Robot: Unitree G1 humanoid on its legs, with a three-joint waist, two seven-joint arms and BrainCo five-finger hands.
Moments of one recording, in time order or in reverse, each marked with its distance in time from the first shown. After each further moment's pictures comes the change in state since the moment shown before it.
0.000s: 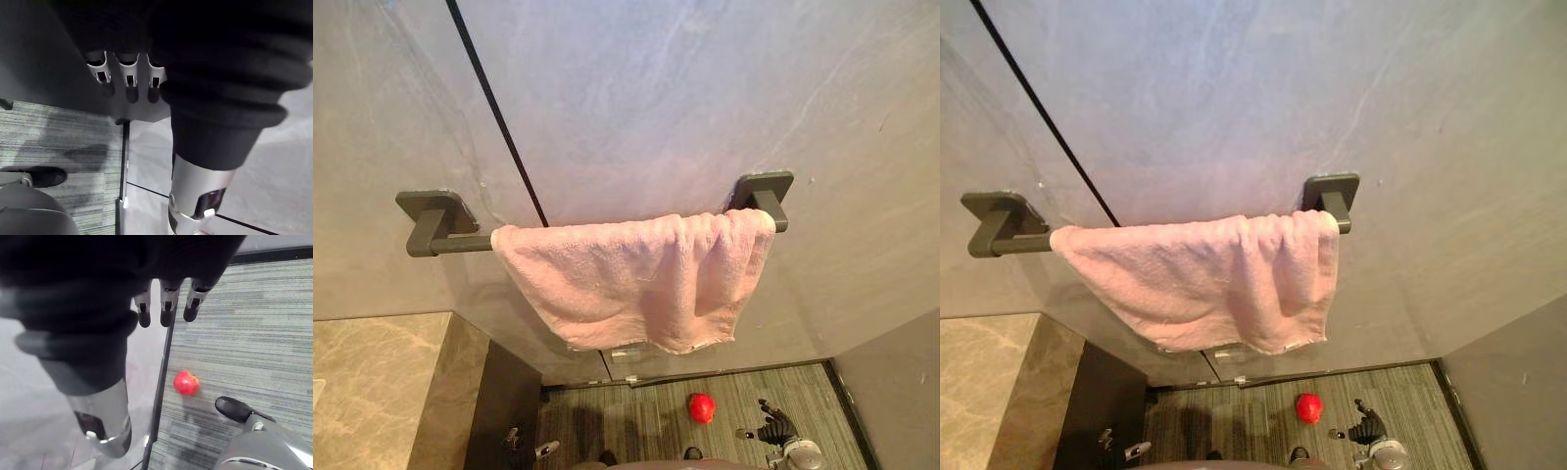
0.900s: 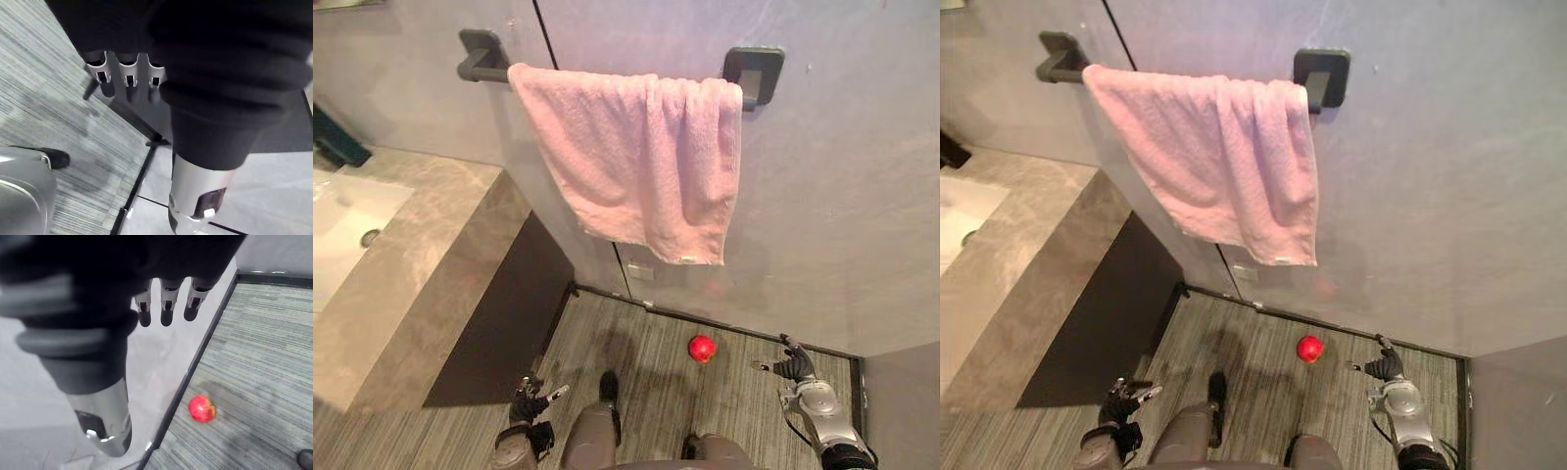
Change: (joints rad) left arm -0.129 -0.025 -0.061 -0.106 -0.199 -0.005 0.036; right arm -0.140 -0.084 -0.045 -0.166 0.089 0.037 -0.054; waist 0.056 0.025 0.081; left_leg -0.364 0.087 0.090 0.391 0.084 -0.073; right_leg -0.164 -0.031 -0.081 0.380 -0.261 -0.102
